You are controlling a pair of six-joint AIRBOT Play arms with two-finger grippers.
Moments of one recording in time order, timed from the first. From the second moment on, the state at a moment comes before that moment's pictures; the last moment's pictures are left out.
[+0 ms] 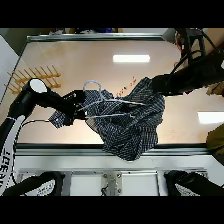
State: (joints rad) left arm -0.11 -1.30 1.14 0.94 -1.48 0.04; right arm 0.44 -1.21 1.86 -1.50 1.73 1.87
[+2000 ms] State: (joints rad) left arm -0.12 -1.30 1.14 0.94 -1.51 0.03; right arm 0.71 -1.42 1.86 -1.30 1.32 2.02
